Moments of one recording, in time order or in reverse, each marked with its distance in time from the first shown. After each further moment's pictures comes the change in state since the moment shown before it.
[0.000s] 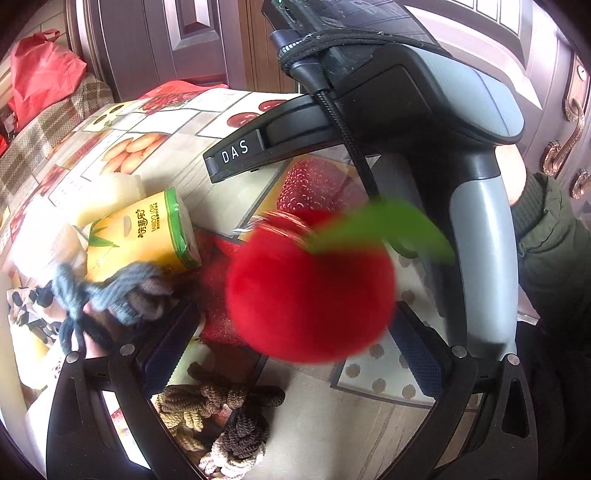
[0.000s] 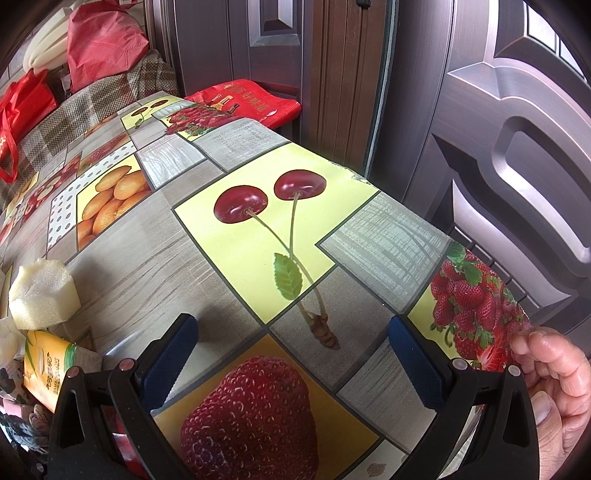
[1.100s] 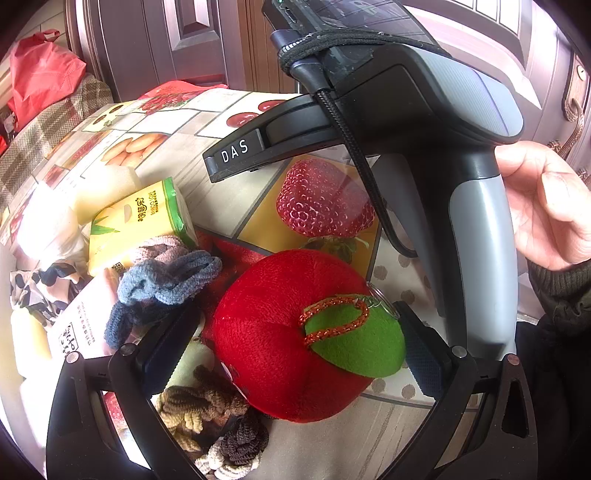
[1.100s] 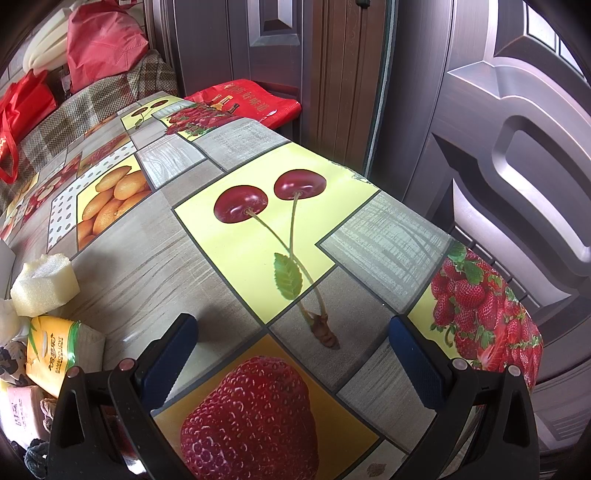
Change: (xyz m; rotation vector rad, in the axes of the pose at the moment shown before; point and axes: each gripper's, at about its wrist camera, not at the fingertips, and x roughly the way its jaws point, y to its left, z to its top) left arm -0.001 -0.001 0.000 0.000 0.001 -0.001; right arm 0.000 0.000 0.000 0.000 0.000 0.001
